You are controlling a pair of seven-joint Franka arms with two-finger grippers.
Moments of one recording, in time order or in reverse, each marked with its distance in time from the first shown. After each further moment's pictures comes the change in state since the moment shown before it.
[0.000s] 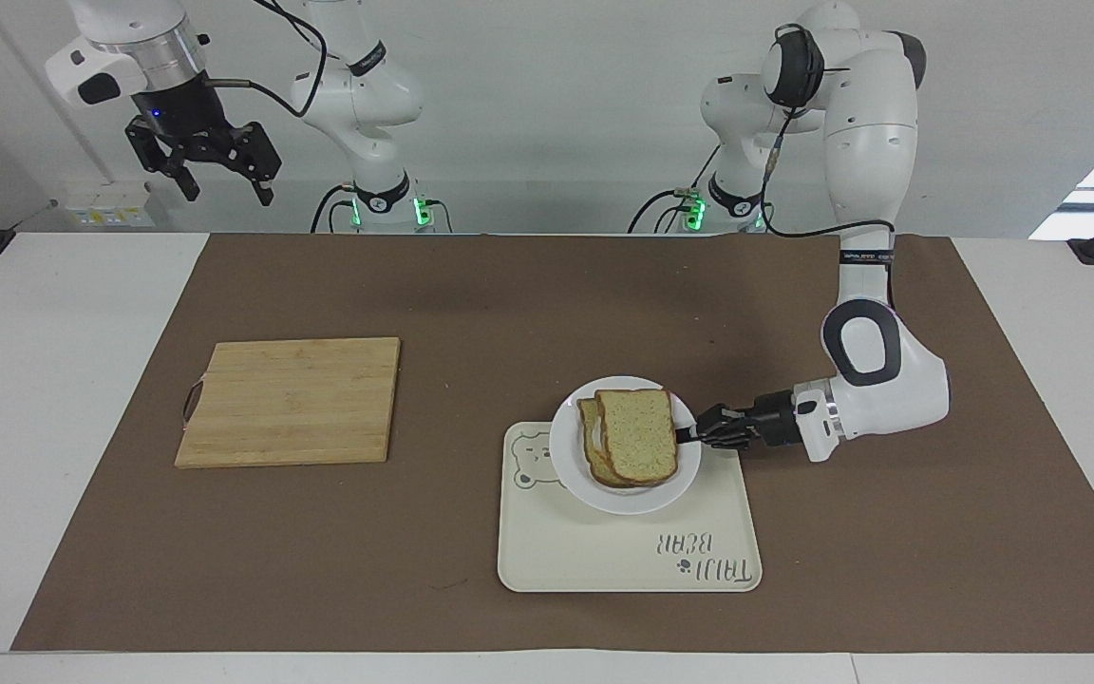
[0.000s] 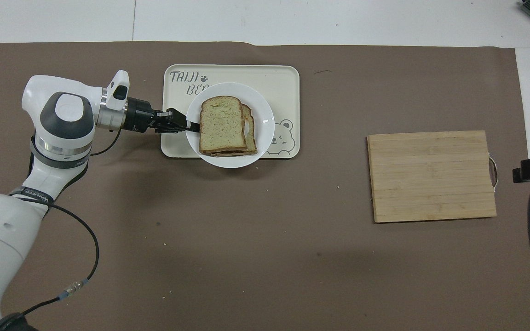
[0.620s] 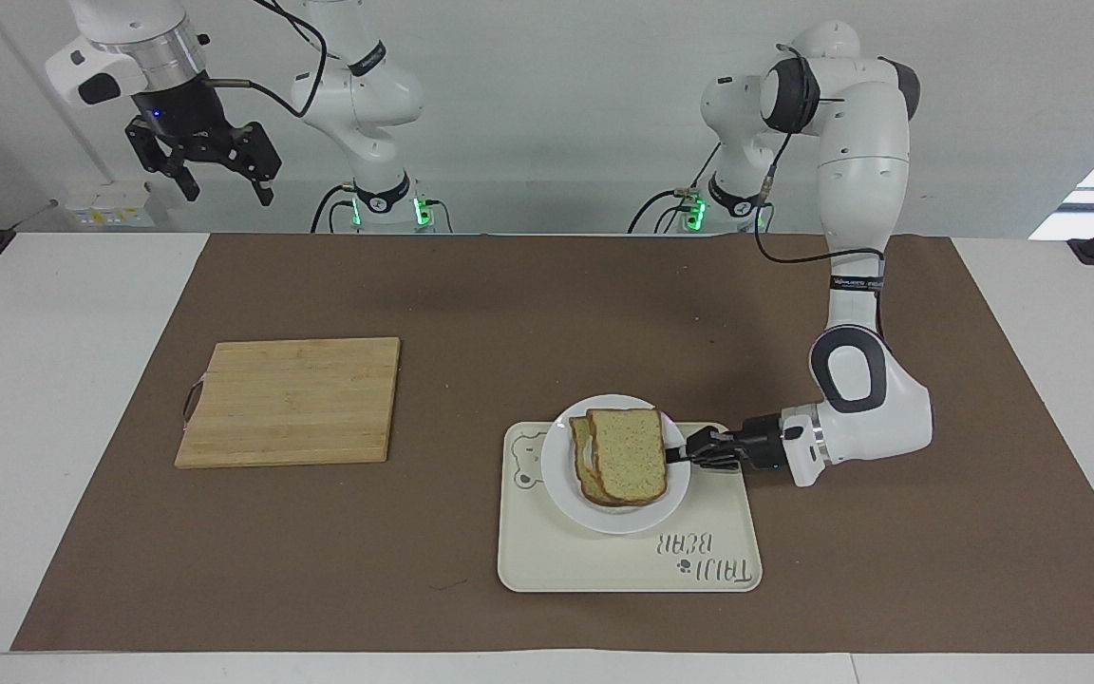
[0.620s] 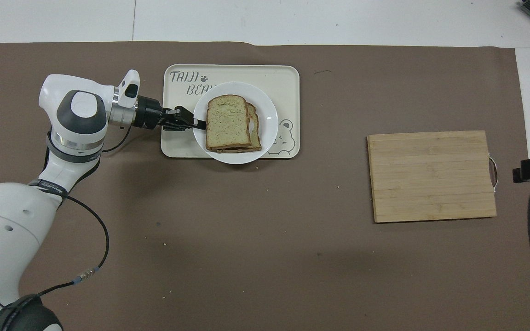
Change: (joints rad) left arm 0.005 0.087 -0.026 0.069 -0.005 0.027 0.000; right arm 0.000 0.000 0.000 0.000 0.000 0.000 0.000
